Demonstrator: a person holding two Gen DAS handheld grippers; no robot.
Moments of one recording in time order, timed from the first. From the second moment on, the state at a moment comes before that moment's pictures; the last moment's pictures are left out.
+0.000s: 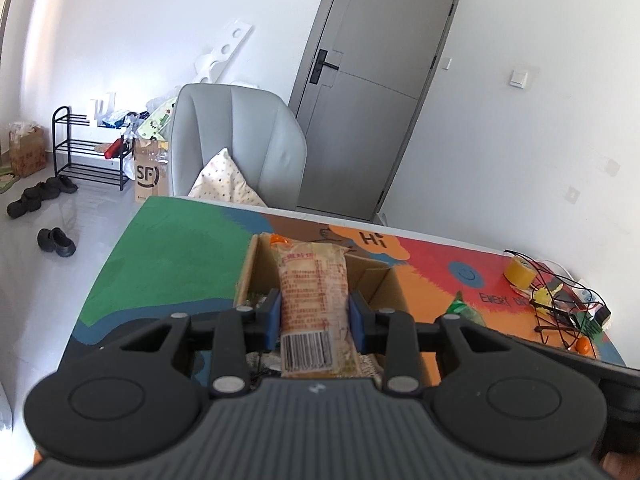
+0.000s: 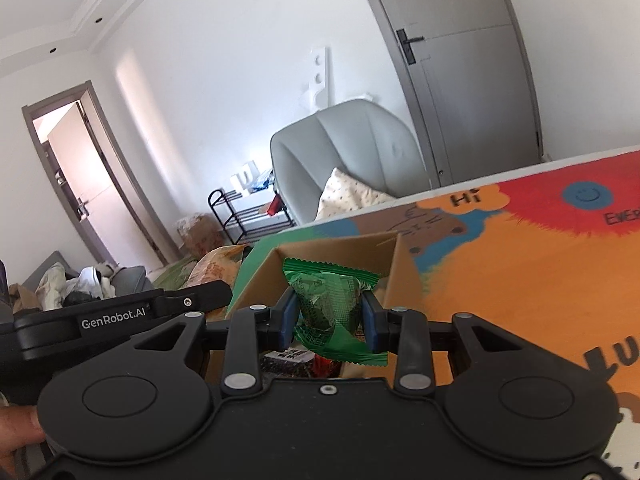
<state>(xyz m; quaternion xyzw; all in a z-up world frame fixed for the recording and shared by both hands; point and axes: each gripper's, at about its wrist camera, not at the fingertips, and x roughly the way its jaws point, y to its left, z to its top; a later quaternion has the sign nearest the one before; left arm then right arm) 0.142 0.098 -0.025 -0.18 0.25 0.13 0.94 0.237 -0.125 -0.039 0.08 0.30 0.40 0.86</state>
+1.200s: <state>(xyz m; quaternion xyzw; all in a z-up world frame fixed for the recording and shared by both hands) 0.144 0.091 -0.046 -0.17 0.28 0.13 0.94 0.231 -0.173 -0.055 0.12 0.31 0.35 0.88</state>
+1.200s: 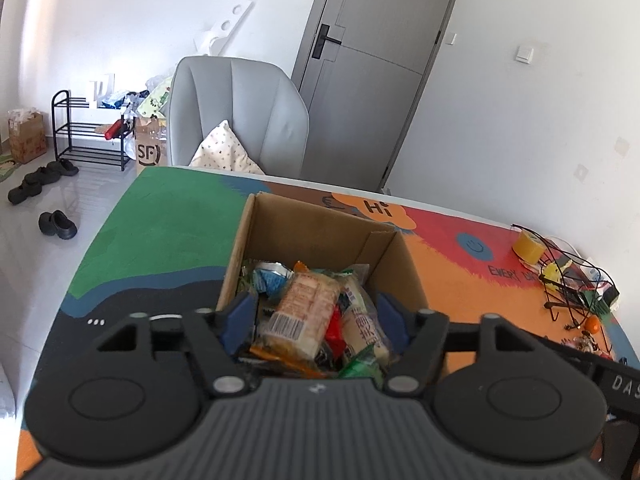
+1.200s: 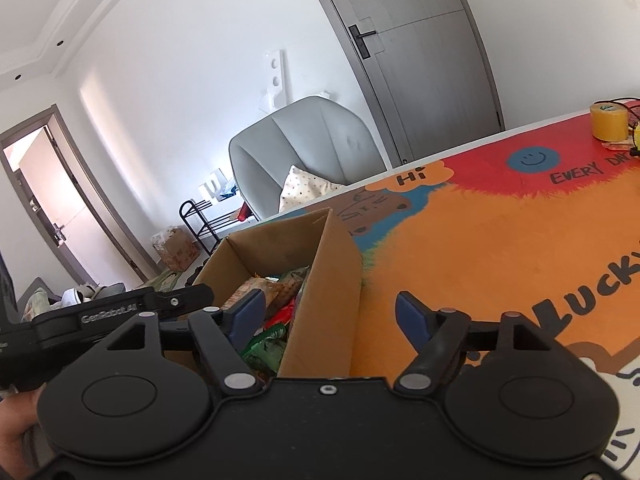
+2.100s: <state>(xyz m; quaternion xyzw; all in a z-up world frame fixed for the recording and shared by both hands) 0.079 0.048 -0.012 -0.15 0.26 0.10 0.95 0.175 -0.243 -0.024 0.12 0.27 0.30 0.91</state>
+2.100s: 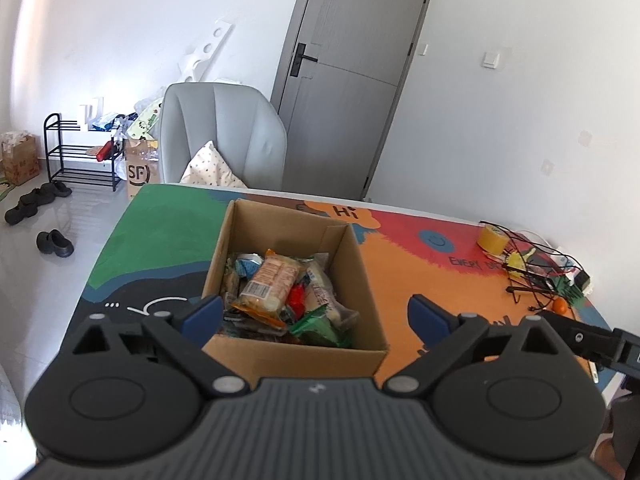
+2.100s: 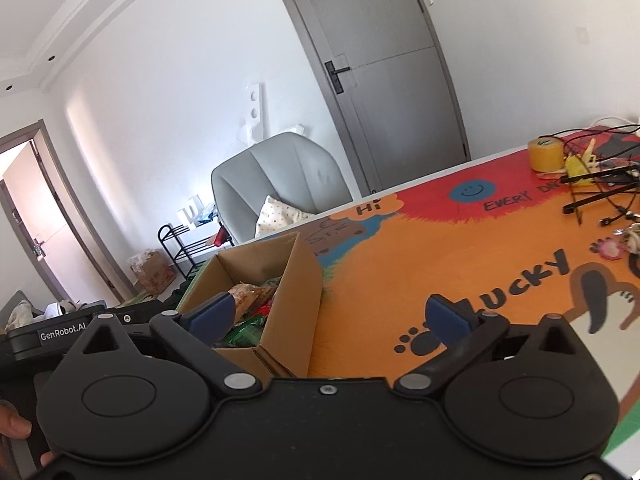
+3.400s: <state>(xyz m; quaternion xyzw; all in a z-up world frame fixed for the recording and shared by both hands) -0.017 0.029 0.027 -0.06 0.24 0.10 0.97 0.088 -0.274 0.018 0.06 0.24 0.30 0.92</state>
